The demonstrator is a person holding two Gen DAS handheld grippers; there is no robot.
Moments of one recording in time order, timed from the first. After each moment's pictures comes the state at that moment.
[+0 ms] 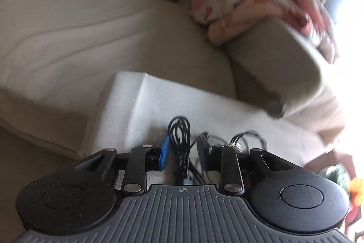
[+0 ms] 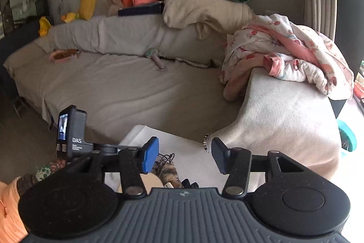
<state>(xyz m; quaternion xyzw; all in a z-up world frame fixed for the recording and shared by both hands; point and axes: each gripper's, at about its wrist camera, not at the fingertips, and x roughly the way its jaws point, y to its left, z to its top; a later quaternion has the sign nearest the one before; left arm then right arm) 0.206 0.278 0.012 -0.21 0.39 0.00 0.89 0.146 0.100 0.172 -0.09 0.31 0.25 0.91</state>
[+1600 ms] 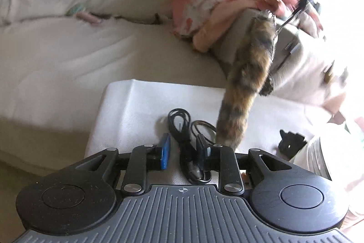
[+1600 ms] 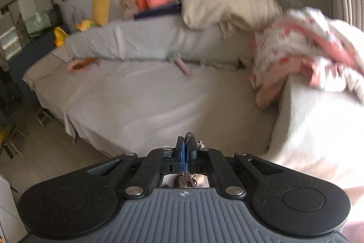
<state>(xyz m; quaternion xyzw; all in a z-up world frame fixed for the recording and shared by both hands) 0.175 0.244 0.008 -0.10 0.34 -0.01 0.94 0.217 0.145 0.173 -0.05 0.37 0.30 0.88</state>
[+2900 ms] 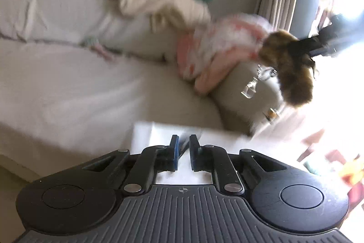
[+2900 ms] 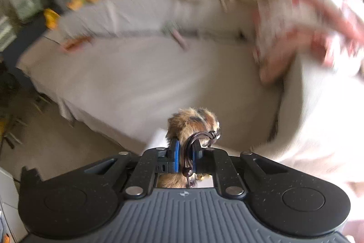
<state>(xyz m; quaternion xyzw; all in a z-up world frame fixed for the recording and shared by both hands) 0.100 0.278 0.089 -0.15 0.23 0.00 0.96 0.213 0.152 0.214 -0.05 0.37 0.32 0.87</state>
